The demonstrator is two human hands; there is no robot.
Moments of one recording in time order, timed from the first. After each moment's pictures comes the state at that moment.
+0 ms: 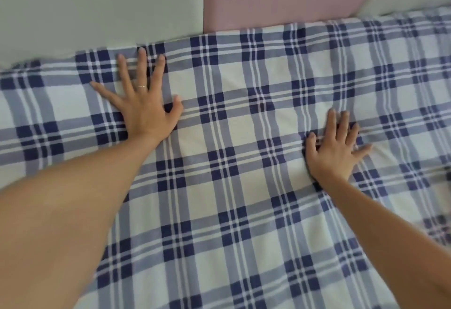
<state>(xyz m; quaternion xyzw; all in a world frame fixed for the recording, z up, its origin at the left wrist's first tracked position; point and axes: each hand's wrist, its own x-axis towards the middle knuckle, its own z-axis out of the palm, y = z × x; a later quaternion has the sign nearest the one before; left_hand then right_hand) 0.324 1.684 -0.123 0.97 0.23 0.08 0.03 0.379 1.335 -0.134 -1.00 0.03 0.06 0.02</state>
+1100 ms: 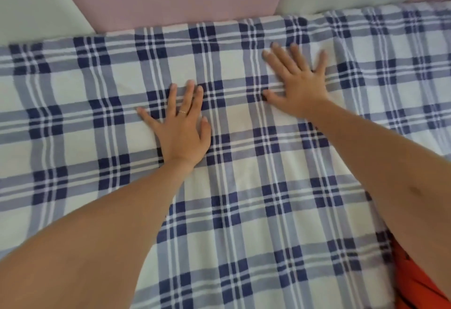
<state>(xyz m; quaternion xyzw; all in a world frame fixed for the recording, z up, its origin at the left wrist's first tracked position) 0.400 1.434 -0.140 0.97 0.22 0.03 0.08 0.594 1.232 -0.115 -0.93 -0.36 0.02 -0.09</state>
